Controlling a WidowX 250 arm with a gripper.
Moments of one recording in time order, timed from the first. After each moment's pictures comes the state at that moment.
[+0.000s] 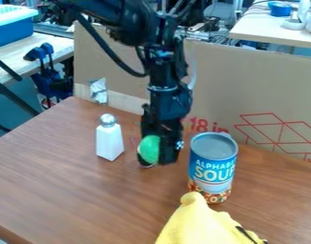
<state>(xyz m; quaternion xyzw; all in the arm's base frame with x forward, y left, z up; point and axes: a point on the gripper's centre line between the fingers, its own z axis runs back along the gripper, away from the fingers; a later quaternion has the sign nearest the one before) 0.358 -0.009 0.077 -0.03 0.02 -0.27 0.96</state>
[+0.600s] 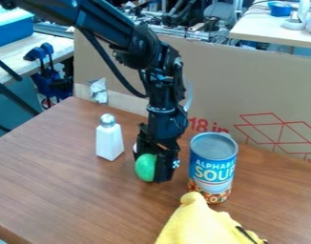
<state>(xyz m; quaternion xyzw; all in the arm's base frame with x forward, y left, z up) 0.358 -0.009 0.041 -0.02 0.06 -0.25 0.97</state>
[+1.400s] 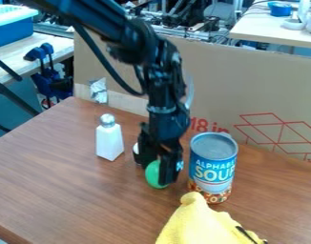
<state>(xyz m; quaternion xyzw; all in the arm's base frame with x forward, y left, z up) 0.351 -0.012 0.055 -0.02 0.01 -0.24 0.97</state>
